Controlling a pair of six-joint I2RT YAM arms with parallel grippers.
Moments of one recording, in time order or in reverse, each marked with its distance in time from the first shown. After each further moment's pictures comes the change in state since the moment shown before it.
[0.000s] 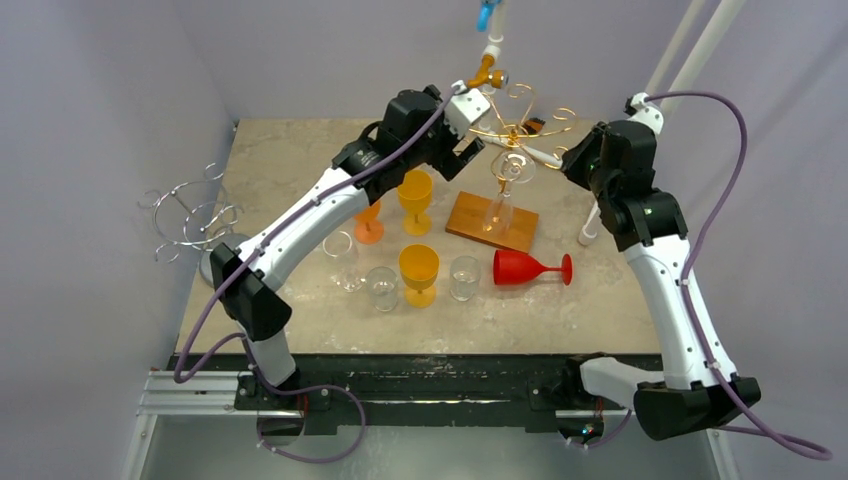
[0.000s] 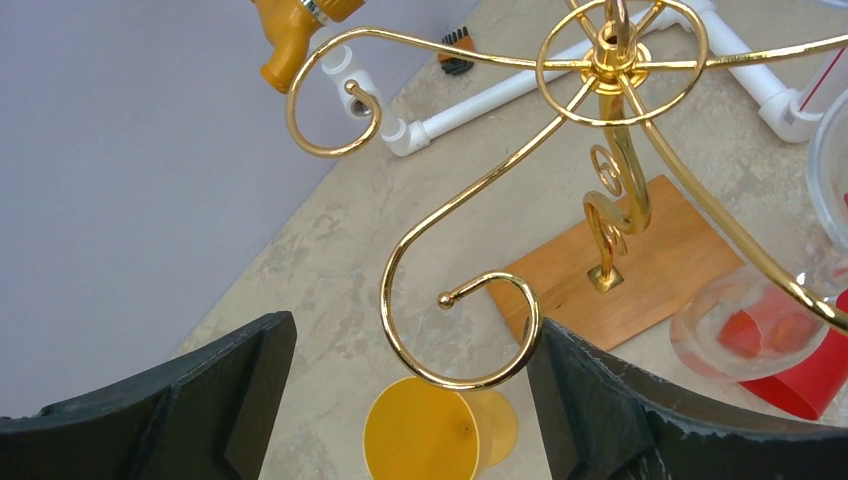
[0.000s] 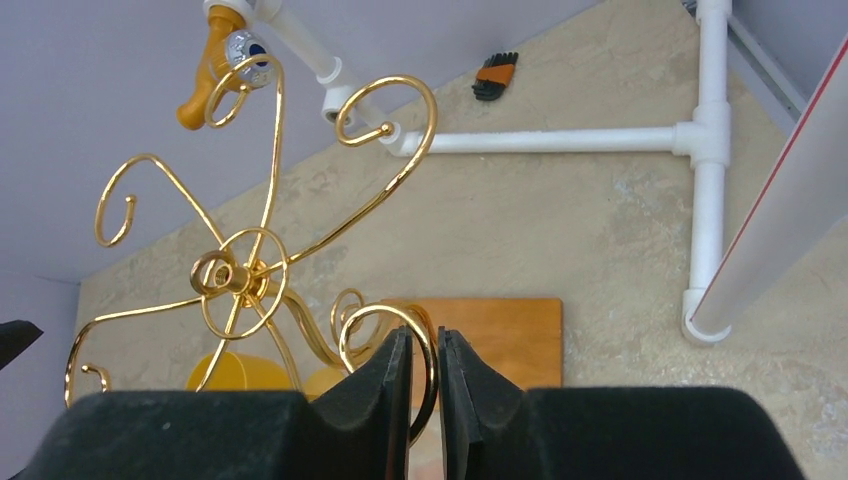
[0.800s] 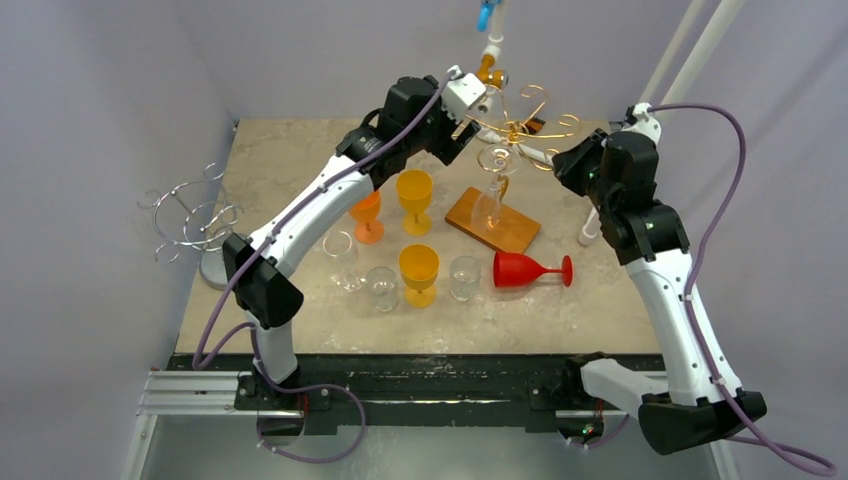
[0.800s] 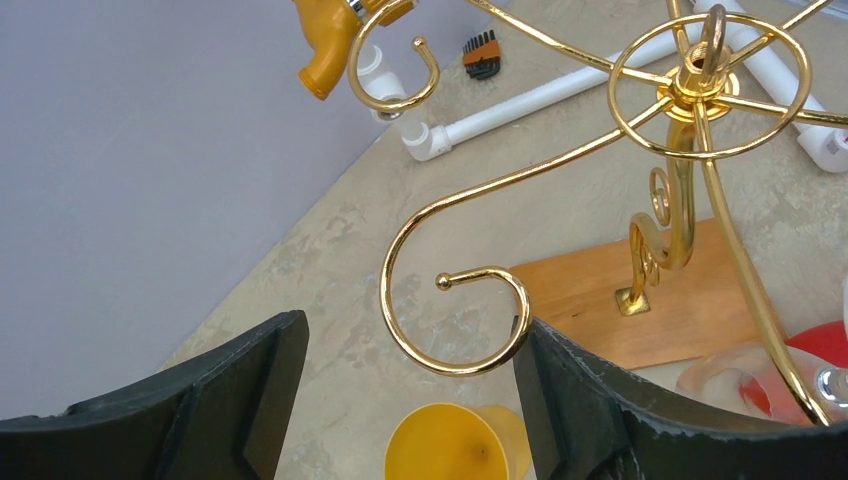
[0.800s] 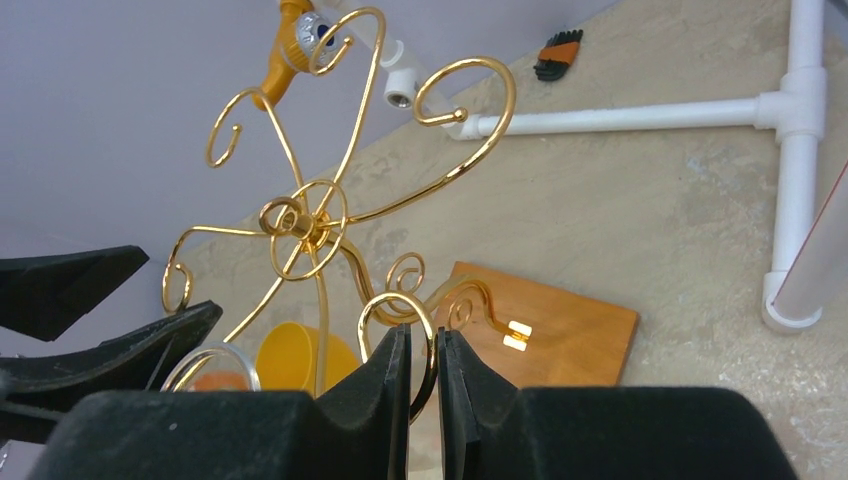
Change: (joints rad) left arm 0.047 0.098 0.123 -0.021 0.008 -0.027; right arm 0.023 -0.077 -0.074 0.050 -0.074 0.089
